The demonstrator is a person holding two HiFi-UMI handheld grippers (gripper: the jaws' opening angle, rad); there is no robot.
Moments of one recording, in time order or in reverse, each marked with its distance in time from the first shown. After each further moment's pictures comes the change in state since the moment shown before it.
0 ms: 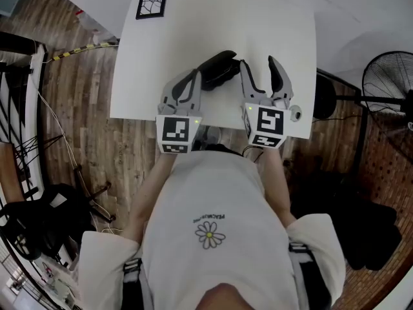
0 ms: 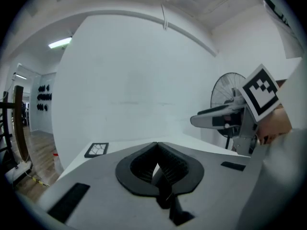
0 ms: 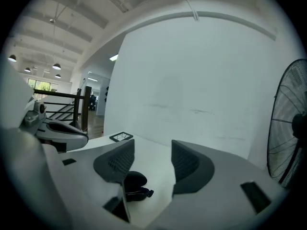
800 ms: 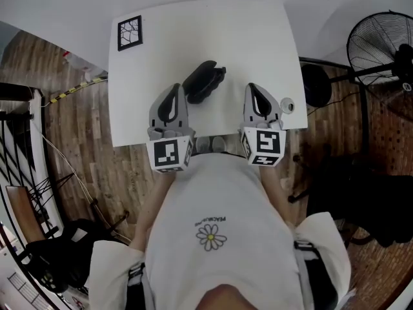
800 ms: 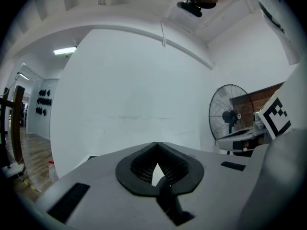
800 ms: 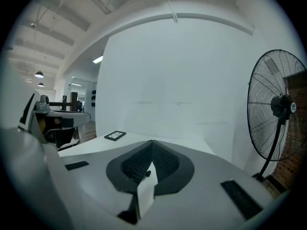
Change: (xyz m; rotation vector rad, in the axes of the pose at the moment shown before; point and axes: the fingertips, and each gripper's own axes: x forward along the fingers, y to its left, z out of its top) left arm -0.020 -0.004 0.041 -0.005 -0.170 0.000; right arm -0.066 -0.018 -0.038 0.138 0.016 -0.129
